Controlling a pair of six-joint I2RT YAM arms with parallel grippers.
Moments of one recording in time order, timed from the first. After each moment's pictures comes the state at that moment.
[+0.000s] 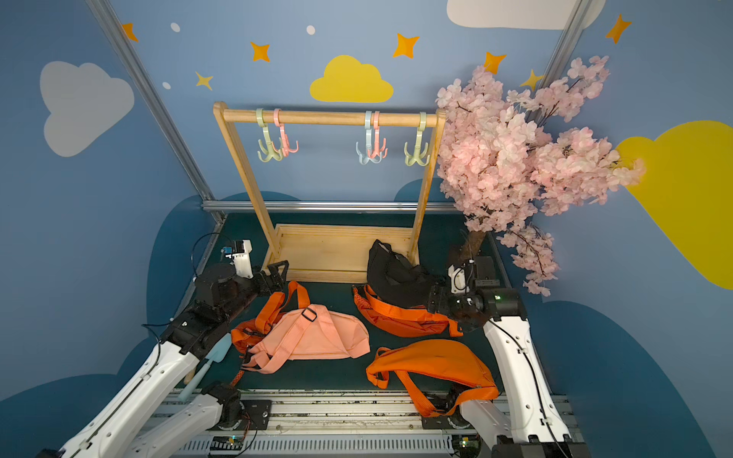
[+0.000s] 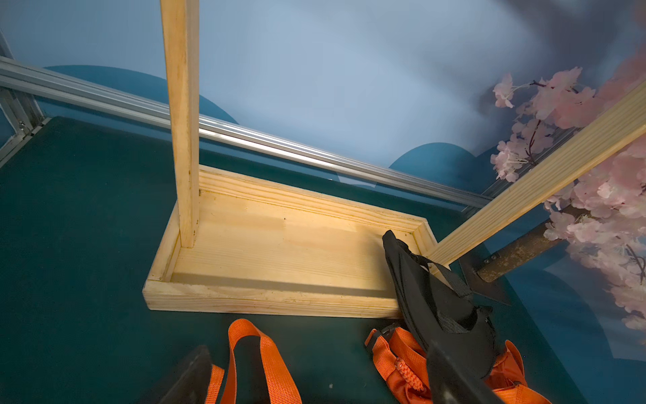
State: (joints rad) left arm -0.37 0.85 0.81 -0.32 -0.08 -0.44; right arm 0.11 1.00 1.02 -1.15 -0.32 0.31
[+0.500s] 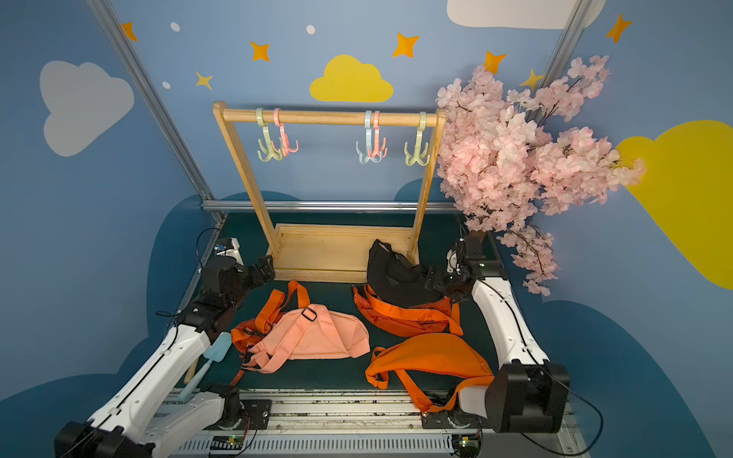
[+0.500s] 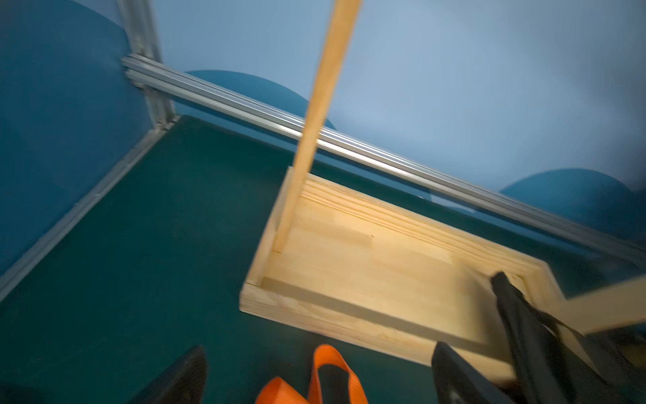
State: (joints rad) left arm -0.15 1.01 0.69 -0.13 -0.22 -0.40; right arm 0.05 1.34 1.12 -0.87 -0.19 0.31
